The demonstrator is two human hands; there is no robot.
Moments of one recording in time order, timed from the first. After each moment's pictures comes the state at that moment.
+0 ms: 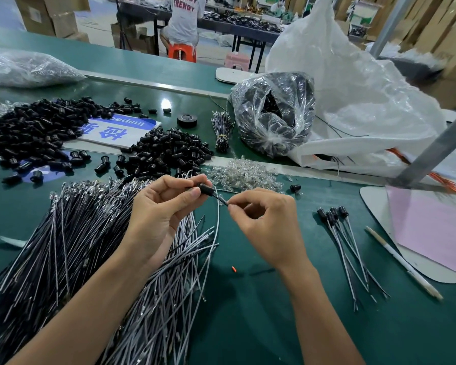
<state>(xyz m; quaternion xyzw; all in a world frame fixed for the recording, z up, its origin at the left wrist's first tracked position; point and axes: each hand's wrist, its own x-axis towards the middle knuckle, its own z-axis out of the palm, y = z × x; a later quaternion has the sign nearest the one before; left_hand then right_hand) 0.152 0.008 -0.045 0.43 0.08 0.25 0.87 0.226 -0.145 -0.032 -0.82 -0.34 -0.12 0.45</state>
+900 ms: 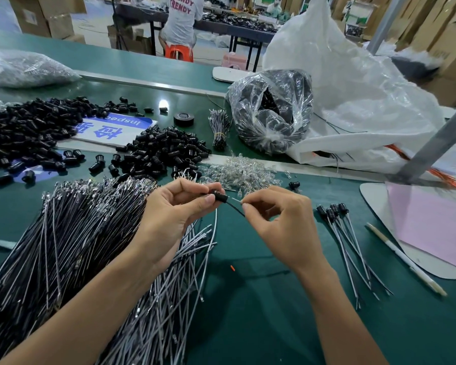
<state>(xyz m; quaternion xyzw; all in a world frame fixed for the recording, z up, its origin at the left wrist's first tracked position) 0.162 -0.005 -0.052 0.48 0.09 0.21 0.85 0.235 -0.167 -0.037 -0.81 -0.36 -0.14 0.43</state>
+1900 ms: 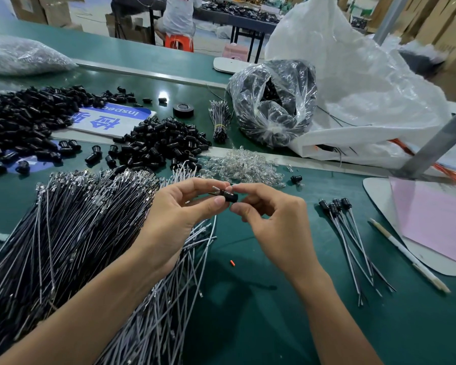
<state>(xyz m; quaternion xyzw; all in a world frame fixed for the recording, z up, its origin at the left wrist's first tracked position) 0.154 -0.016 -0.048 0.53 0.08 0.17 0.83 0.227 -0.159 -0.047 -0.78 -0.35 -0.08 0.50</state>
